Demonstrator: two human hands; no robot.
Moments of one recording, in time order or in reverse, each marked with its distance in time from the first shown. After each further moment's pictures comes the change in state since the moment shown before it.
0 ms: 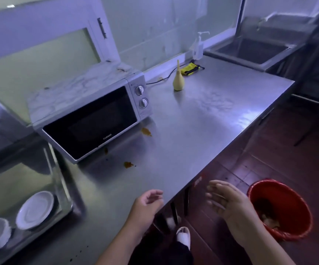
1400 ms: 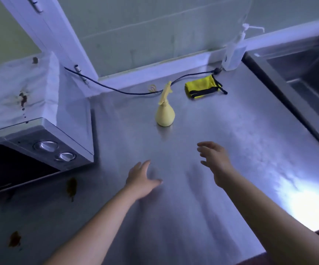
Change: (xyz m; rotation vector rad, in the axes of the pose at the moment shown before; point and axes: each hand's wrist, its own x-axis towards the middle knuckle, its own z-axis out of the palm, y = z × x) left_hand 0.506 0.225 0.218 0.590 0.185 -0.284; right_hand 0.617 -0.327 0.065 -0.689 -0.230 0.020
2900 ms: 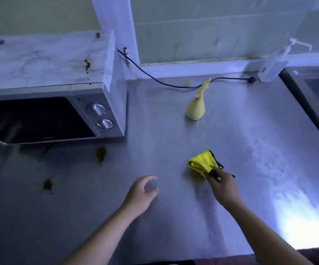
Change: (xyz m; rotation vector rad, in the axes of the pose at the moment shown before) left_hand -0.098 -0.098 0.042 -0.488 0.197 -0.001; right_hand -0.054 0.088 0.006 -0.700 -0.104 -0.417
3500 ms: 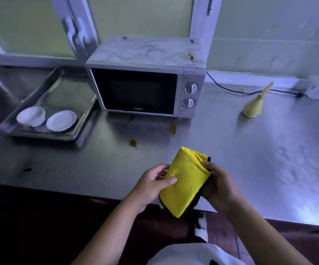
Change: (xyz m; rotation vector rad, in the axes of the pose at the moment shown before) left_hand -0.207 -0.108 -0.179 -0.665 -0.084 0.154; right_hand -0.233 -0.196 0.147 1.004 -0.535 0.365
